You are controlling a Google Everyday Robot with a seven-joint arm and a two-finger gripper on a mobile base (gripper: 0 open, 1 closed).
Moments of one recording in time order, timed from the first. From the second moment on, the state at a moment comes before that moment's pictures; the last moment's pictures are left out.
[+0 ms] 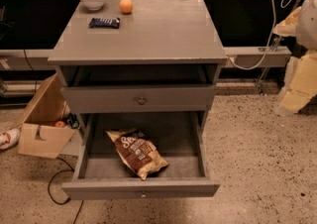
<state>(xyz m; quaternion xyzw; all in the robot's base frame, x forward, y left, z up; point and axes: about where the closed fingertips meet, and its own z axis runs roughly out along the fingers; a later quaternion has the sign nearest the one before) 0.438 -0.214 0.985 -0.60 0.78 -0.04 0.17</state>
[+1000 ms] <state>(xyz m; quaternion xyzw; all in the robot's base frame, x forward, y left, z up) 0.448 -0.134 0.800 -0.50 0.83 0.18 0.14</state>
